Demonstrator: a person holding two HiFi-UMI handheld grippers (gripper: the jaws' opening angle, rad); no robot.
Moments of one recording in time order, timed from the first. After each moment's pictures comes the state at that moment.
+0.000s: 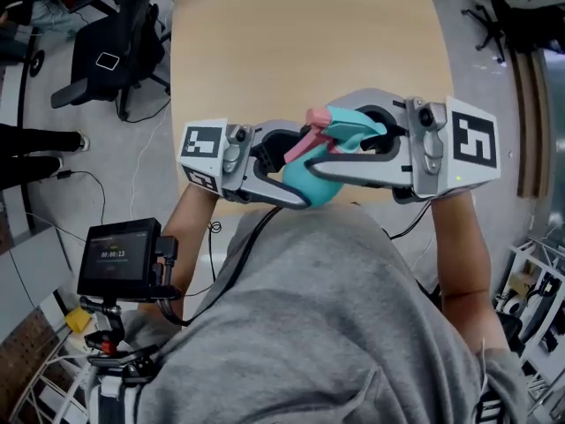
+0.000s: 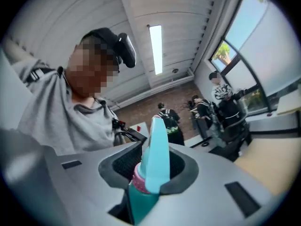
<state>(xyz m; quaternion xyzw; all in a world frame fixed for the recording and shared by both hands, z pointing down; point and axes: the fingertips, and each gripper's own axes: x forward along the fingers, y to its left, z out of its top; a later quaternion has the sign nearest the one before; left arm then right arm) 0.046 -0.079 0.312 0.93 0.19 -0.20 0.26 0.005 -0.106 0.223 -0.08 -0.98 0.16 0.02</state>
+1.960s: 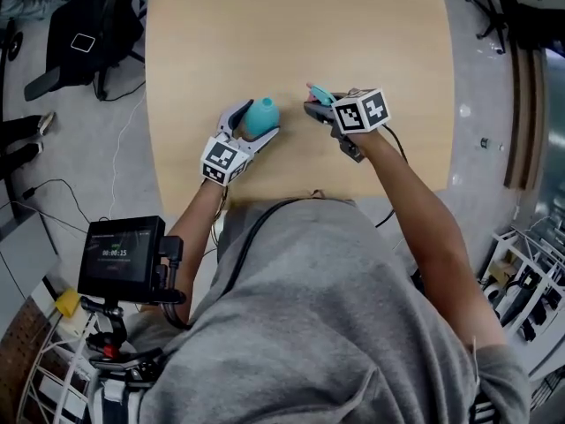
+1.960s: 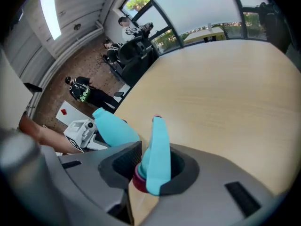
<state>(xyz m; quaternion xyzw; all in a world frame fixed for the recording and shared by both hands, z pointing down) 0.000 -0.140 0.608 0.93 -0.32 0.08 0.18 0.088 -0.174 0.600 0.23 -0.80 0.42 0.35</state>
